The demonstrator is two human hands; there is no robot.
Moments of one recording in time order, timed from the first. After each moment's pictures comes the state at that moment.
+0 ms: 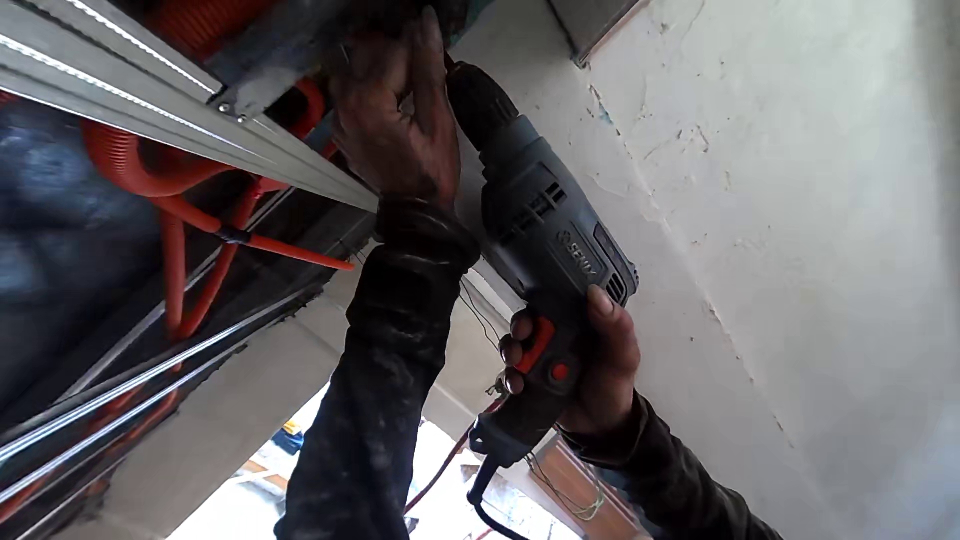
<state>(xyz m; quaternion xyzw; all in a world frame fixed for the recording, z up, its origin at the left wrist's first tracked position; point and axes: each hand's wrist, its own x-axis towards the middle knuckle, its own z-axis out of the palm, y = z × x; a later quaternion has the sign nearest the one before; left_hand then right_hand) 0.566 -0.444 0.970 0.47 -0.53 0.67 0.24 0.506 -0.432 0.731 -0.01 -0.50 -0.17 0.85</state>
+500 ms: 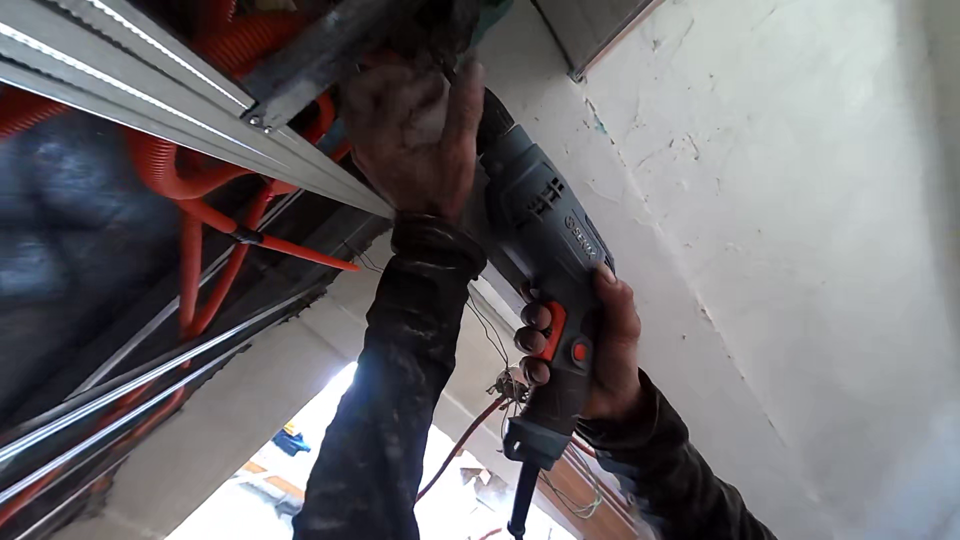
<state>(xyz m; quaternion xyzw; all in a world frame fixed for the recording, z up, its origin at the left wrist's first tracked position) 0.566 -0.440 0.959 0.44 -0.58 0.61 0.32 0.498 -0.450 0.732 0.03 -0.51 -0.06 0.86</state>
